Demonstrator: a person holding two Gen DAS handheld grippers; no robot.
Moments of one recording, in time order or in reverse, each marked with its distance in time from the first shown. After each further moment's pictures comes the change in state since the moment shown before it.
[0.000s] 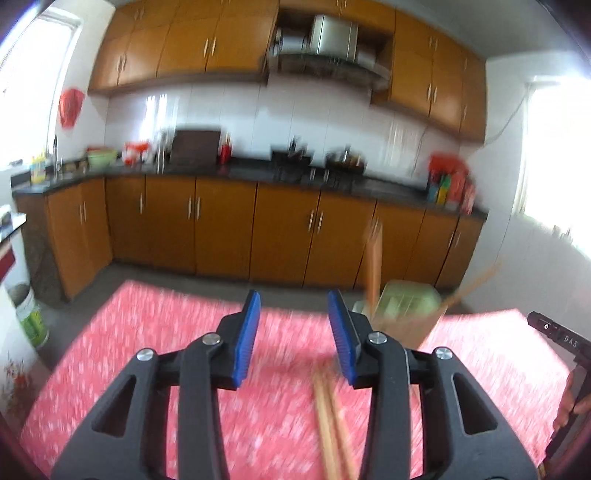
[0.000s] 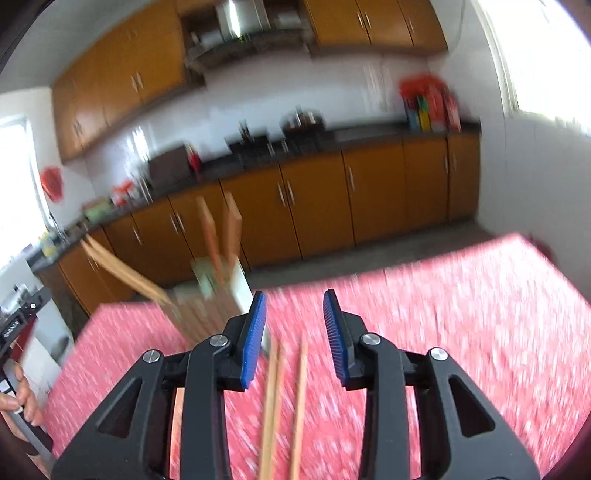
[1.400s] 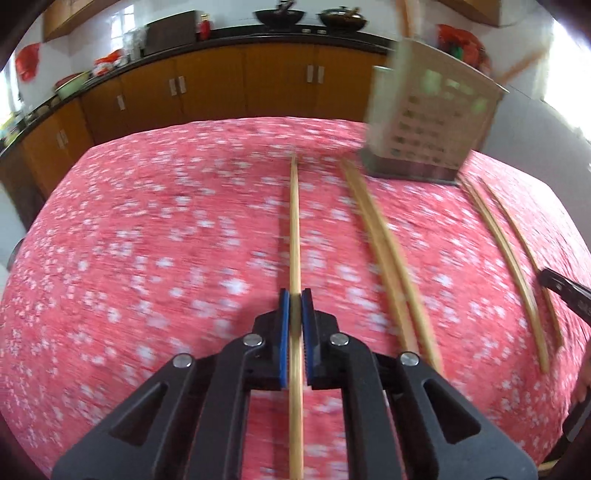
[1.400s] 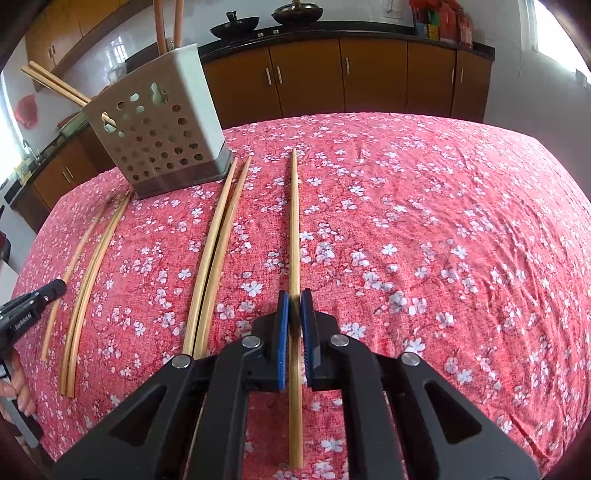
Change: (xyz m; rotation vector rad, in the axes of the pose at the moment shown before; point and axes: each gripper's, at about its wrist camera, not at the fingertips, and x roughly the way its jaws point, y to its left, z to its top) left arm 0.099 0.009 -0.136 0.098 0.465 0.050; right arm 0.091 -0.010 -0.117 -0.060 0.337 -0.065
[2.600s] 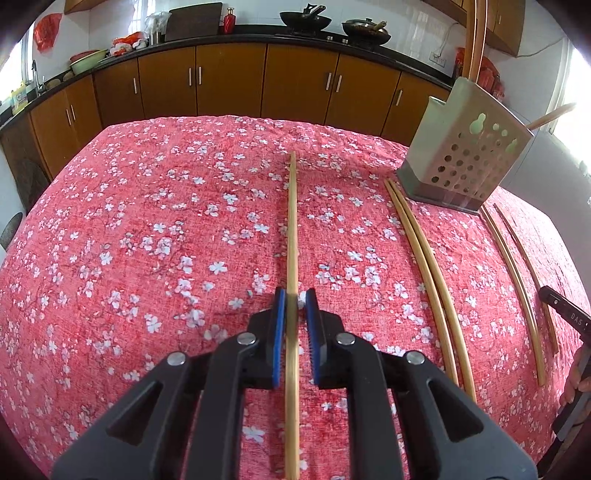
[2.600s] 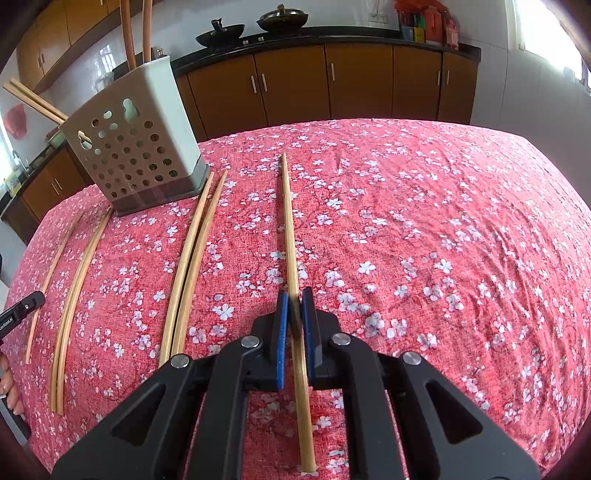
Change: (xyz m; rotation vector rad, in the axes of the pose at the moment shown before) left arm -0.001 0.037 0.002 -0.092 -0.017 -0.054; right arm 0.006 -0.008 0.007 0.031 -0.030 -0.036
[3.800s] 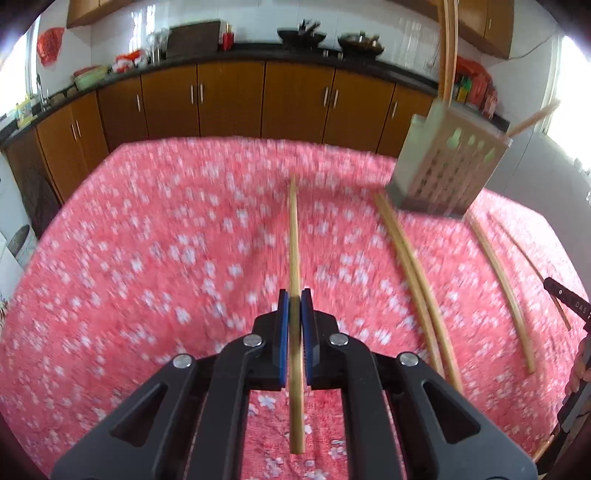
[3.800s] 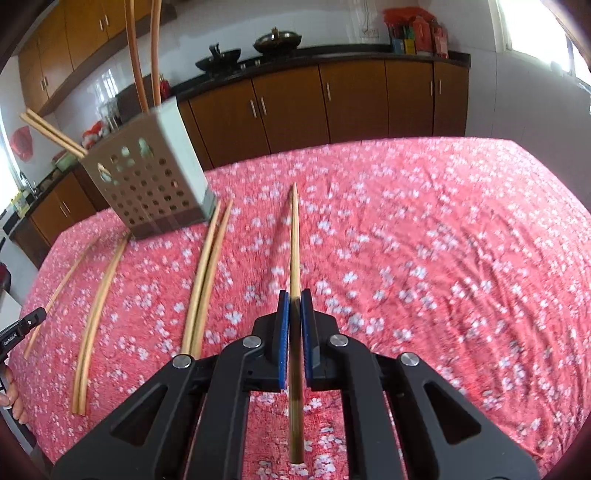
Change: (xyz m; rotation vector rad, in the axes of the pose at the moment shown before) left arm -0.049 -0.004 0.000 0.024 -0.084 0.012; right arm -0.047 -0.010 0.000 0.049 -0.100 0.030
